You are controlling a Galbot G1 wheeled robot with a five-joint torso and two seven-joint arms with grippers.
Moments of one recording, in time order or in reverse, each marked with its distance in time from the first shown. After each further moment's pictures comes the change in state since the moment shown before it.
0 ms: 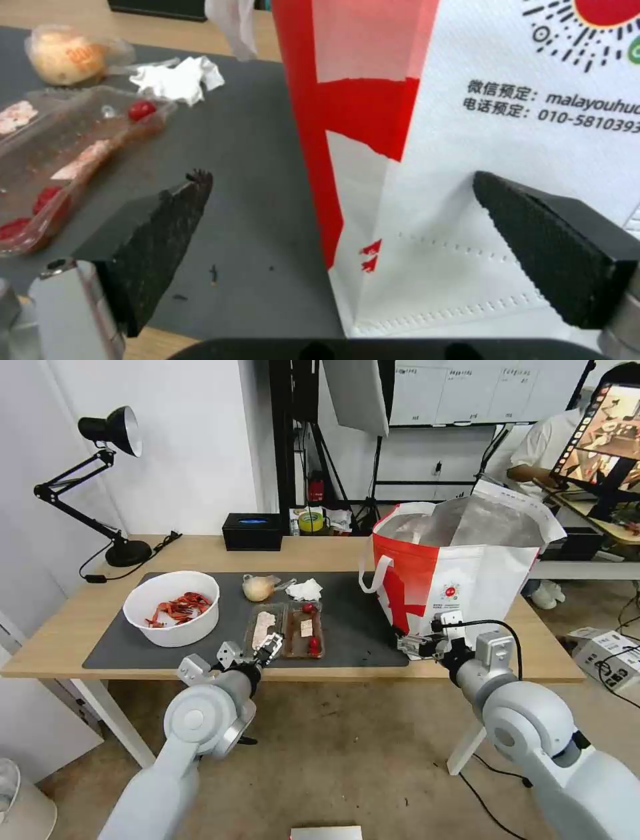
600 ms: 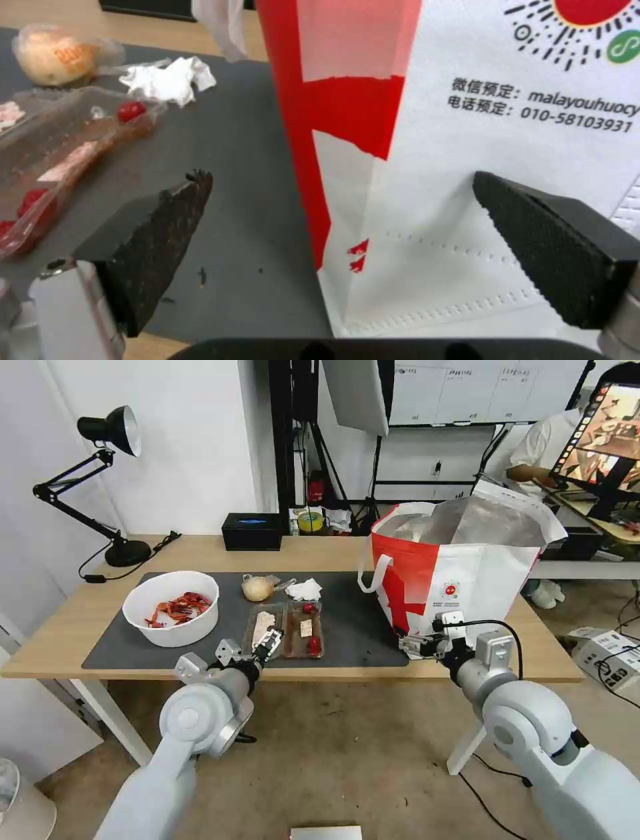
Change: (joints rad) left arm -0.027 -0.017 0.007 0.046 -0.004 -0.001 0.021; right arm 0.000 -0.003 0.008 -0.004 -0.002 0.001 0.003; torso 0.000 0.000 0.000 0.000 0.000
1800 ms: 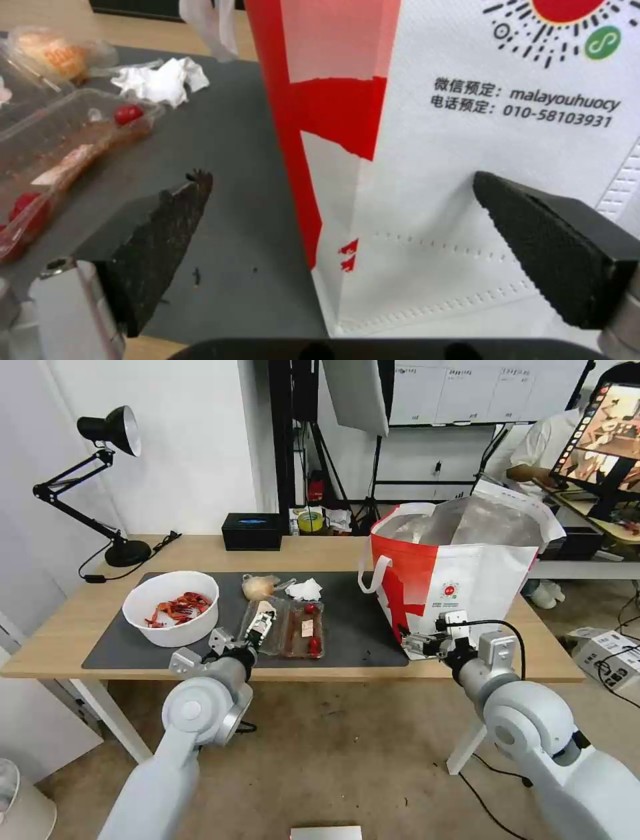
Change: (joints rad) left arm -0.017 -0.023 -0.044 0.020 0.038 -0.140 0.134; right arm -0.008 0.007 0.003 0.003 0.001 0.002 0.018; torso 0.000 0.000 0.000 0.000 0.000
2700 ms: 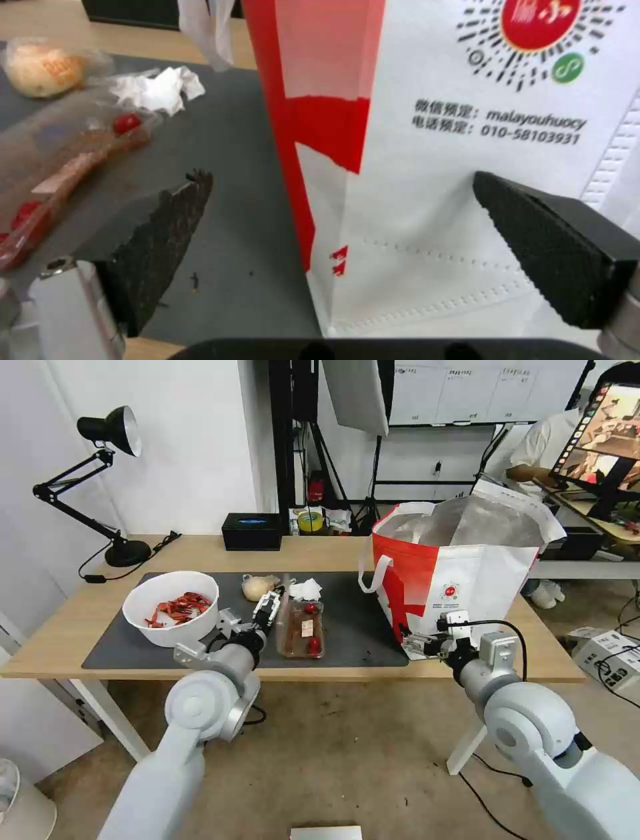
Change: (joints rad) left arm -0.061 -0.013 0.098 -0.007 -0.011 -0.007 0.082; right arm -0.017 -0.002 0.021 0.029 0.005 -0.002 0.019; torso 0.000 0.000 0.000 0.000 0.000
